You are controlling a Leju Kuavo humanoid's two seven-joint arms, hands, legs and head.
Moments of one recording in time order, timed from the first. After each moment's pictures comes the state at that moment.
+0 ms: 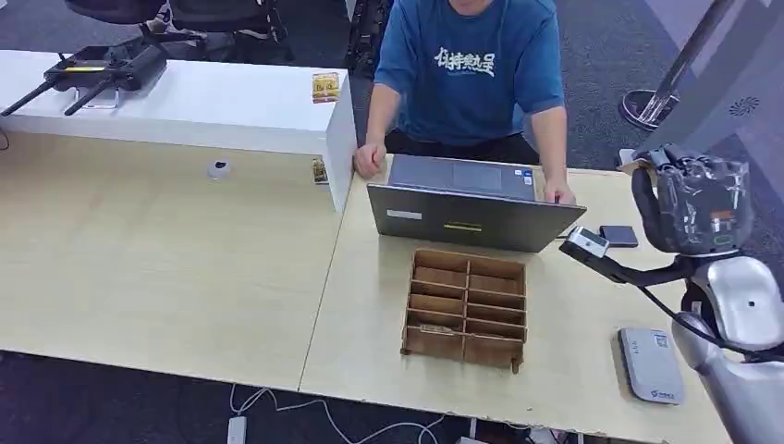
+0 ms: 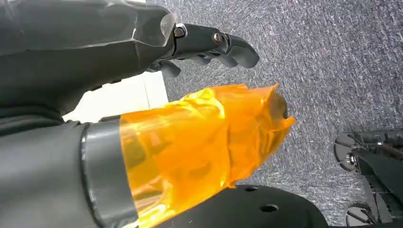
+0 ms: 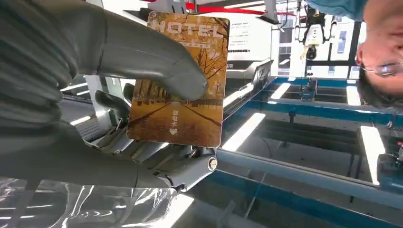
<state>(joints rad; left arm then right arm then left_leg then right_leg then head) -0.08 -0.26 1.19 -0.20 -1.33 -0.04 0.21 -0.62 -0.48 0.43 -1.39 1.15 -0.38 0.07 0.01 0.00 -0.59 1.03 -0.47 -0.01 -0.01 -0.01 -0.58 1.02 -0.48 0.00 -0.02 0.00</state>
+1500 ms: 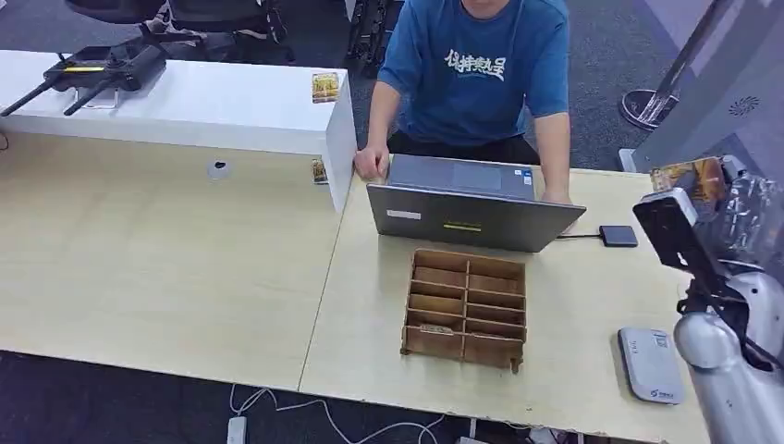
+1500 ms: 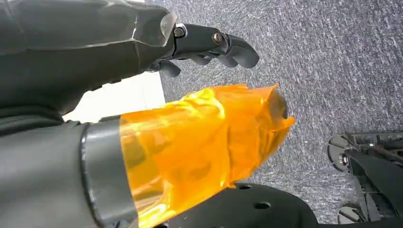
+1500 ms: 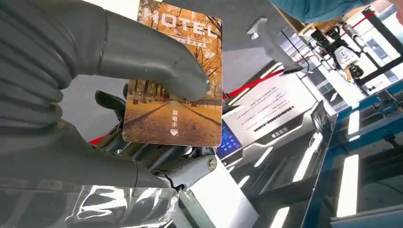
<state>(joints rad) -0.08 -0.26 1.19 -0.20 -1.32 -0.02 0.19 -0.53 -0.35 0.22 -1.34 0.65 -0.43 0.05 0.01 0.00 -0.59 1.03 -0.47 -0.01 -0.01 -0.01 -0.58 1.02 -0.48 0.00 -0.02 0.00</state>
